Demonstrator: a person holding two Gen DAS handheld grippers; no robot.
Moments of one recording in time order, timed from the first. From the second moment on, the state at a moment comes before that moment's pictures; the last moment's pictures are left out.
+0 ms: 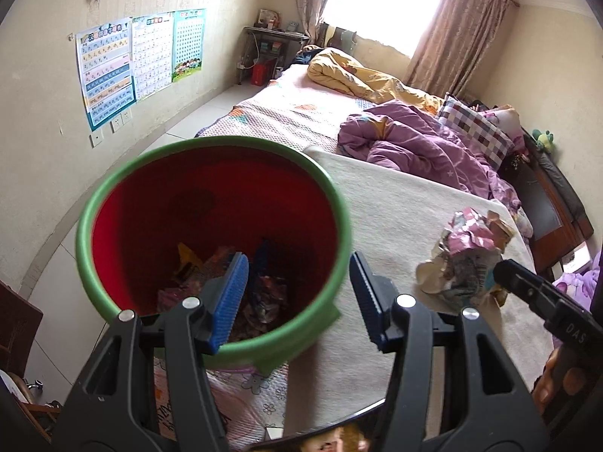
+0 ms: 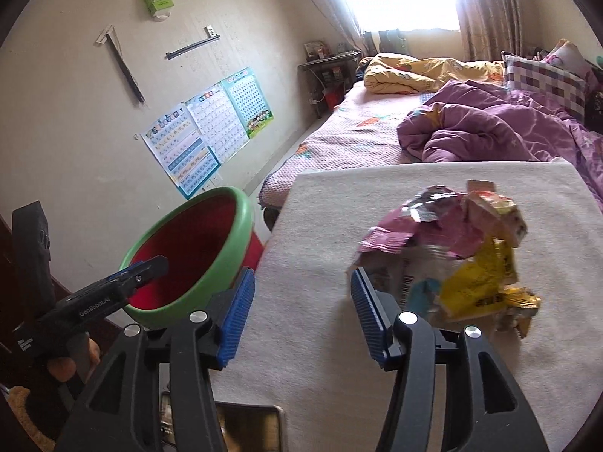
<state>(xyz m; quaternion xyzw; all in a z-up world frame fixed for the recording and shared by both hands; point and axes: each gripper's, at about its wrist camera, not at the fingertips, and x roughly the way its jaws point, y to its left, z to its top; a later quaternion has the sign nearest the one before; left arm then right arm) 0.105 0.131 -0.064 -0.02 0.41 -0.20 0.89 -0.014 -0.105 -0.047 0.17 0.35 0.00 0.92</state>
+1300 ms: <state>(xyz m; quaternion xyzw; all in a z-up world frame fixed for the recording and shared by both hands) 0.062 -0.080 -0.115 0.01 0.47 -0.23 0.85 -0.068 -0.280 -0.102 0.21 0.40 0.02 0.89</state>
